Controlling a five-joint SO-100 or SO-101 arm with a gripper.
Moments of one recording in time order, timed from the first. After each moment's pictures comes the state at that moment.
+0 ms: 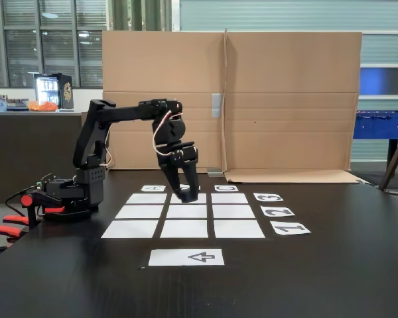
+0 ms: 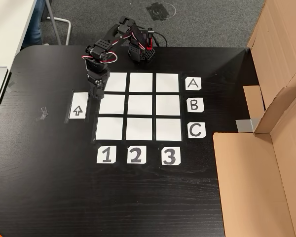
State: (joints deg) arm 22.8 68.0 62.2 85.7 5.0
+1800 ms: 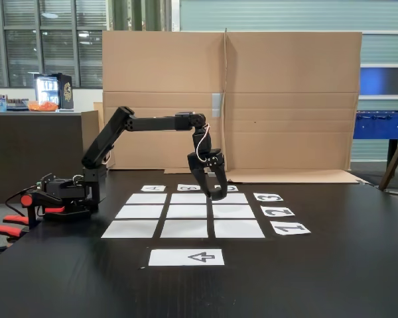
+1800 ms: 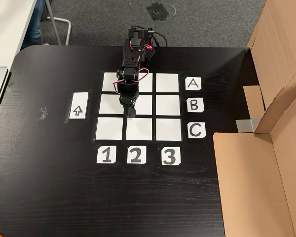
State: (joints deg) arm -0.5 51.9 50.0 82.4 13.8
